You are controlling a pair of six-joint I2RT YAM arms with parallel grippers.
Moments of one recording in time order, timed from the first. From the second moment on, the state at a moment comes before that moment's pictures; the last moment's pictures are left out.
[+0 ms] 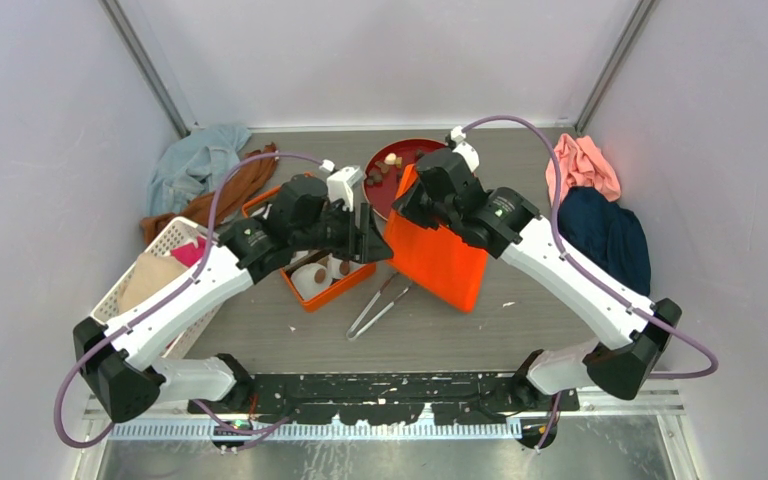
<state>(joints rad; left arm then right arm) -0.76 1.23 1.19 -0.49 0.30 -0.55 0.80 1.37 1.50 -0.76 0.29 1.05</state>
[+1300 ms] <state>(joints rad) -0.81 1.26 1.28 -0.57 0.15 -0.60 0.80 1.20 1.45 -0.80 0.38 0.98</state>
